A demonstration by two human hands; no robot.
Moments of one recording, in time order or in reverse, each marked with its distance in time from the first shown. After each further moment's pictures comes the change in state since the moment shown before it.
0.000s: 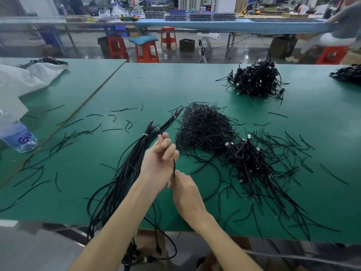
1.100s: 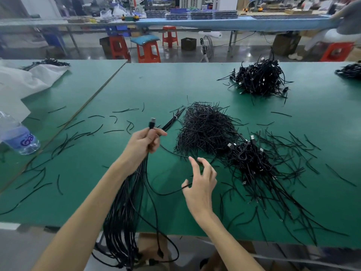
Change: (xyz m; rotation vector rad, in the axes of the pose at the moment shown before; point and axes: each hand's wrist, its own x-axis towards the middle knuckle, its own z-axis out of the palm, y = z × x) left_hand 0.041 0.071 -0.038 1.104 0.031 0.139; right_hand 0.008 0.012 -0.005 -0.165 0.181 0.333
